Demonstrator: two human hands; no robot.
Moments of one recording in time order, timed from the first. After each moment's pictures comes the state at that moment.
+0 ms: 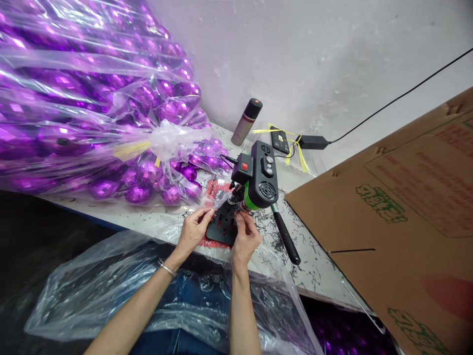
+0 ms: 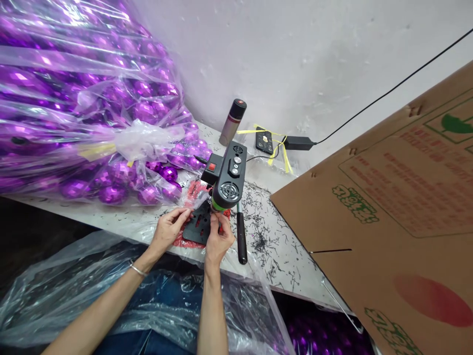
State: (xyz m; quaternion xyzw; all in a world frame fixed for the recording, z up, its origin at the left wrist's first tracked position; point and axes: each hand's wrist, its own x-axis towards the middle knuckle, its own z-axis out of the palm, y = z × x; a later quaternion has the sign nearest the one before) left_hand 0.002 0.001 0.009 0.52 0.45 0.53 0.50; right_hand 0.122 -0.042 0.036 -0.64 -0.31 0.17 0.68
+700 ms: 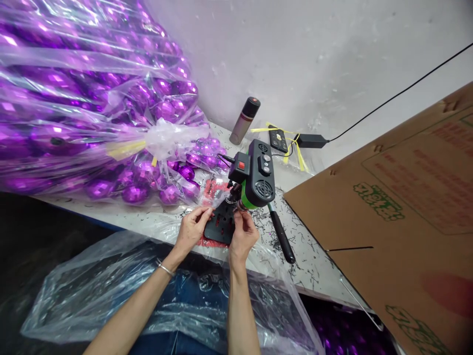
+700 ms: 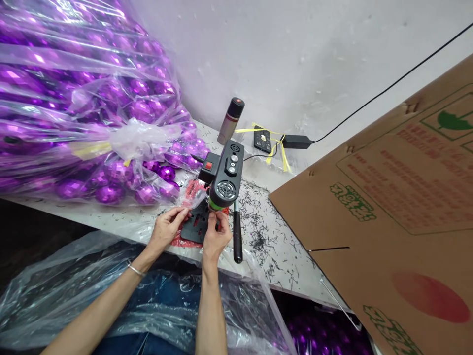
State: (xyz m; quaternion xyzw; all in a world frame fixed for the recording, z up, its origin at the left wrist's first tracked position) left_hand 0.002 0.002 0.011 0.52 0.45 0.53 0.50; right_hand 0.123 -0.036 0.032 -0.65 -0.28 0.19 0.68
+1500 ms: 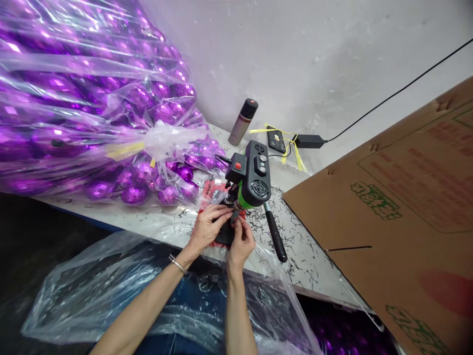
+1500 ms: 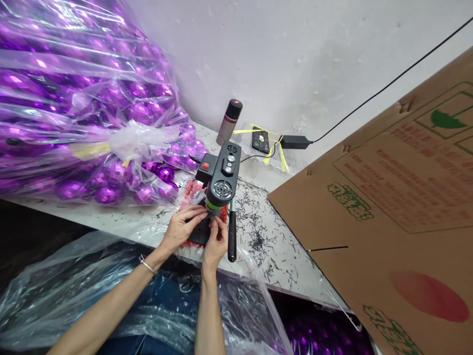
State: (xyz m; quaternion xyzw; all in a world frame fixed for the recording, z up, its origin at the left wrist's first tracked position) left_hand 0.036 0.004 0.025 0.63 0.34 0.55 0.42; right_hand 0.128 -0.053 0.005 -0.66 -0.26 0.20 0.68
